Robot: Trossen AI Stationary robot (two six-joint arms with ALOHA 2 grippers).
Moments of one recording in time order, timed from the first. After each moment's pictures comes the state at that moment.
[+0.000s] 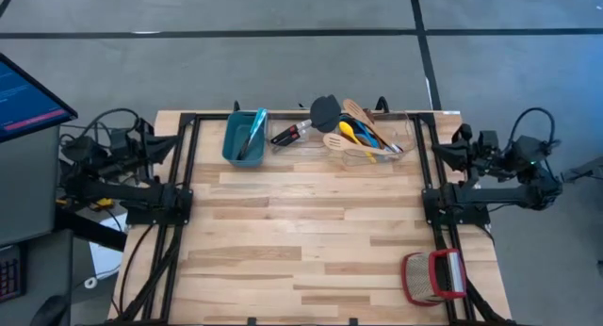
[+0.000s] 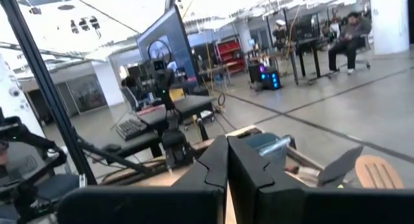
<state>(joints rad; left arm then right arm) -0.10 0.00 0.69 -0.44 -0.46 0.05 0.01 0.01 0.70 -0.56 0.26 0.23</state>
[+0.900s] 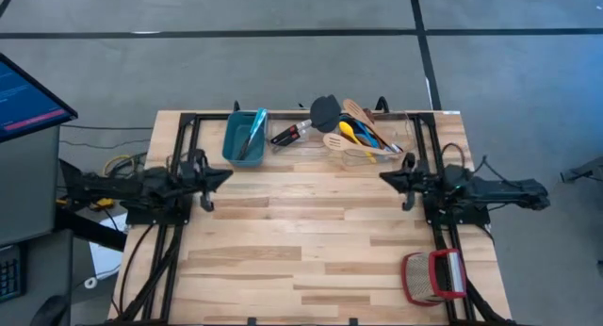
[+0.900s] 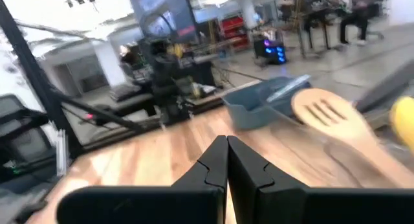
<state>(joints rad) -0.10 0.00 0.03 0.10 -0.40 -0.01 0.01 0.00 0.02 0.02 0.23 0.27</state>
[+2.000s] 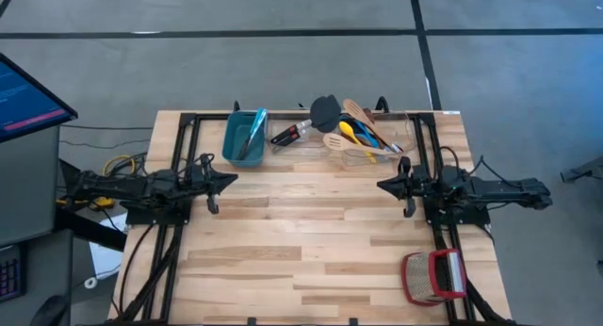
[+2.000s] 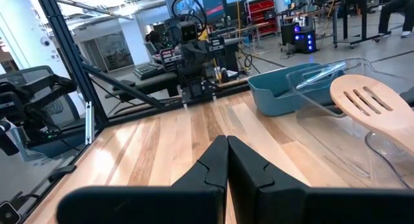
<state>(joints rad) -0.10 0.09 0.01 0.07 -0.41 -0.03 0.01 0.04 0.01 0.02 0.10 0.24</state>
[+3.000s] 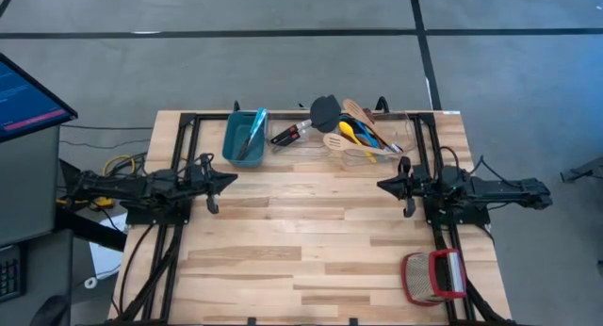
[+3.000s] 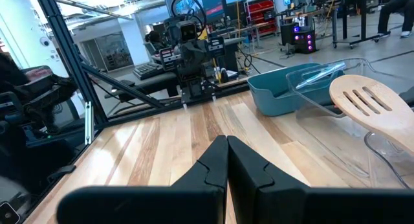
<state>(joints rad) -0.10 0.09 0.01 0.08 -0.41 -0.03 0.01 0.04 0.01 0.02 0.10 0.24</state>
